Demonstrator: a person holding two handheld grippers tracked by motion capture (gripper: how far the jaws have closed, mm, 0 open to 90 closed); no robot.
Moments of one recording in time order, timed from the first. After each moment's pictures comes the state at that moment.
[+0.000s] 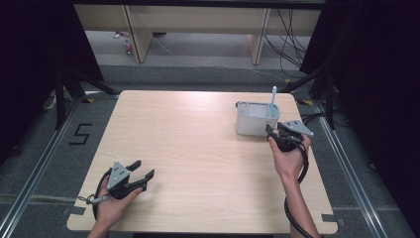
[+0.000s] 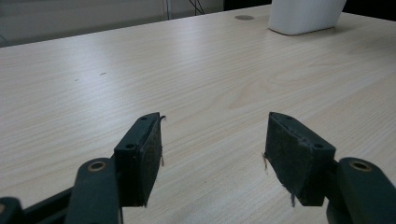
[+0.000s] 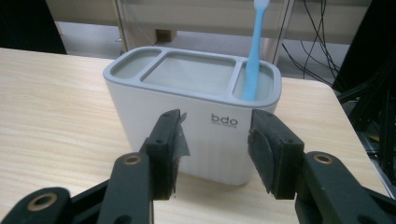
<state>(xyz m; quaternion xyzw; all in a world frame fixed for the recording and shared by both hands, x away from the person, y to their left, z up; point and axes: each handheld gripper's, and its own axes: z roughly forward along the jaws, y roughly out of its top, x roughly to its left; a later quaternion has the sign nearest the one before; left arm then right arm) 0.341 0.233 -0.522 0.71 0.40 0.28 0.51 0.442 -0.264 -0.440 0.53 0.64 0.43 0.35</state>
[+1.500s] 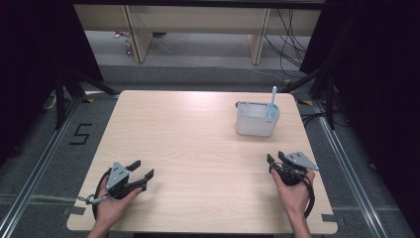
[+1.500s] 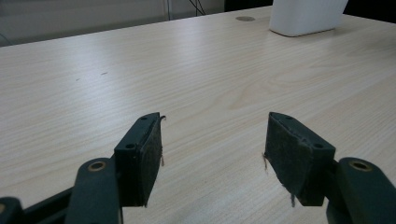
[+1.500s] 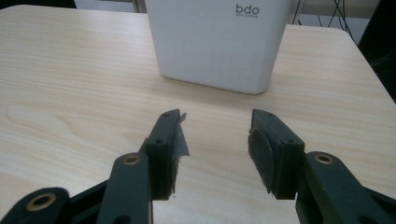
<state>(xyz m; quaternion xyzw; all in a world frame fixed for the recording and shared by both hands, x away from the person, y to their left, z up) 0.340 0.234 -0.522 0.70 0.40 0.28 0.51 0.366 -0.272 -0.485 0.52 0.67 0.43 0.31</state>
